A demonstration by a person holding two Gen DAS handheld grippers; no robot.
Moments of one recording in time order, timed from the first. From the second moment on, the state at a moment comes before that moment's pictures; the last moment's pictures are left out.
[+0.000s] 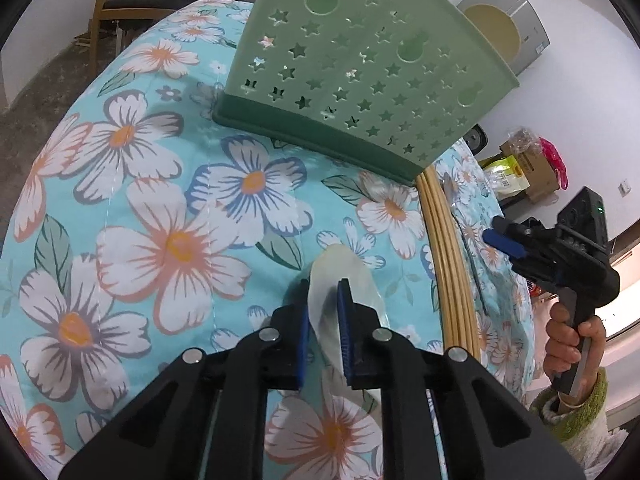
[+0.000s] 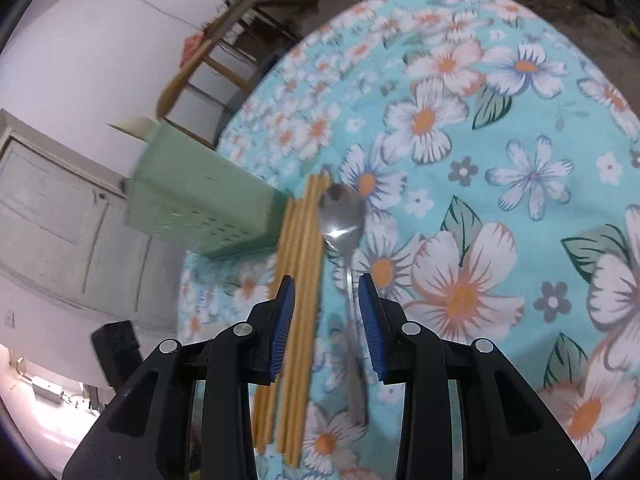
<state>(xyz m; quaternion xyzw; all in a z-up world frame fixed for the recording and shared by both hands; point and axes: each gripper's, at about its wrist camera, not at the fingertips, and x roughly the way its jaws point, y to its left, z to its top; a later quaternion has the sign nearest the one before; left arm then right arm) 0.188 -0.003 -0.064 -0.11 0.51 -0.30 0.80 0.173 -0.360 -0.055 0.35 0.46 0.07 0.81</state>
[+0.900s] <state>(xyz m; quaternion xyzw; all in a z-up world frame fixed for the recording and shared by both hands) 0.188 0.002 -0.064 -0.11 0.51 -0.30 0.80 0.079 -0.333 -0.067 0.31 0.54 0.08 0.78</state>
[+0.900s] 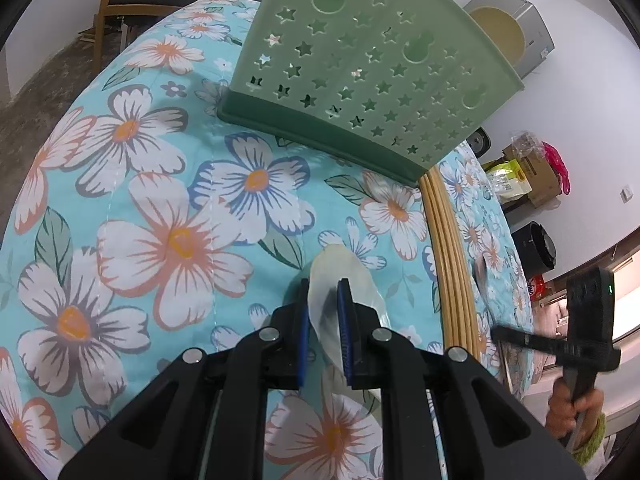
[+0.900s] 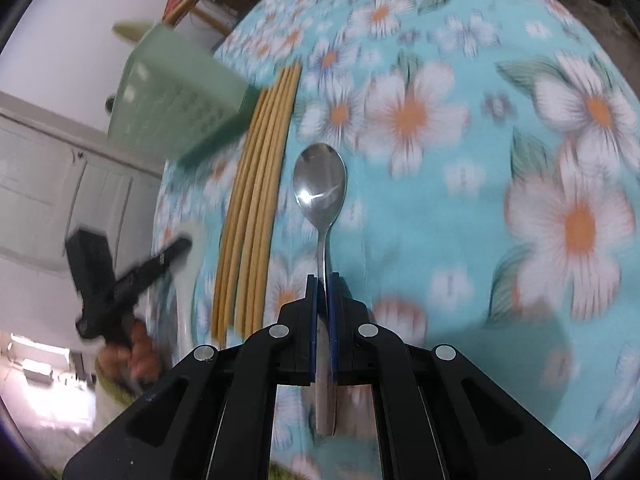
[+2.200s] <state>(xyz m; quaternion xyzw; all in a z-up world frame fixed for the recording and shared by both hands) 0.188 -0.005 -0.062 -0.09 0.51 -0.29 0.80 0.125 -0.332 -0.043 0.23 0.47 0.08 0.85</state>
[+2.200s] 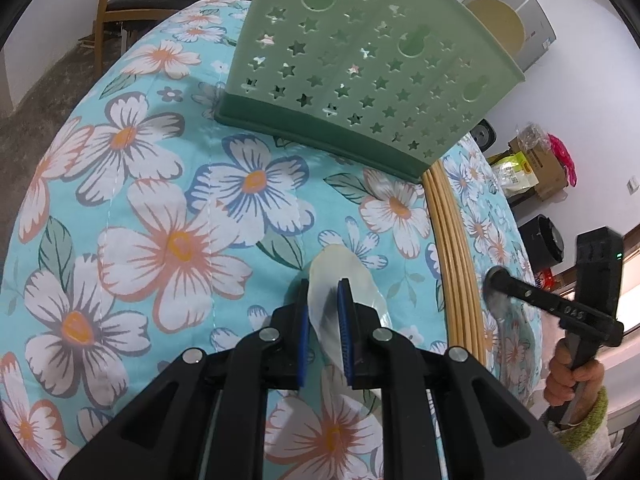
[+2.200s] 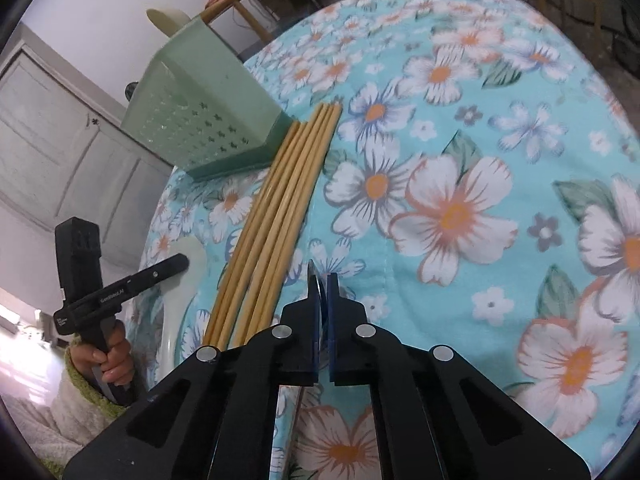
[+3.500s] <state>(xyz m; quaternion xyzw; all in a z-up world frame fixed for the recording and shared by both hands) 0.264 0.040 0.157 -0.15 0.08 -0.17 0.97 0.072 -0.360 0.077 0.21 0.32 0.02 0.93</state>
